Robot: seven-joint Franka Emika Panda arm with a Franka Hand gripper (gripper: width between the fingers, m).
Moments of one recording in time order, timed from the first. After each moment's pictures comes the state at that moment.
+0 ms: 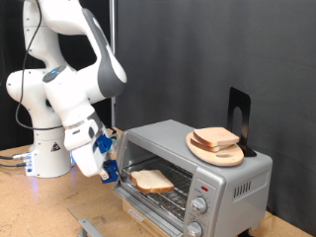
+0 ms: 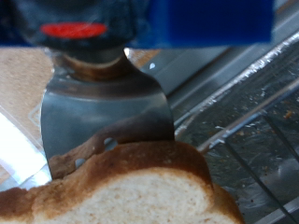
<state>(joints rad) -0.13 -0.15 0.11 -2.71 0.90 2.65 -0.90</state>
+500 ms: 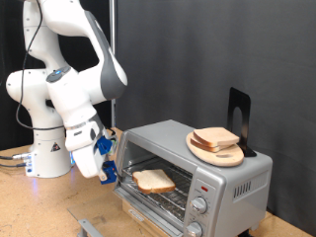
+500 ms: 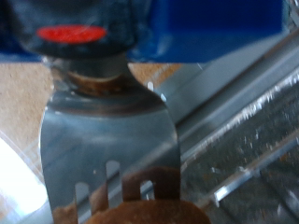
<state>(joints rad) -0.16 -0.16 0.11 -2.74 0.78 2.65 -0.83</state>
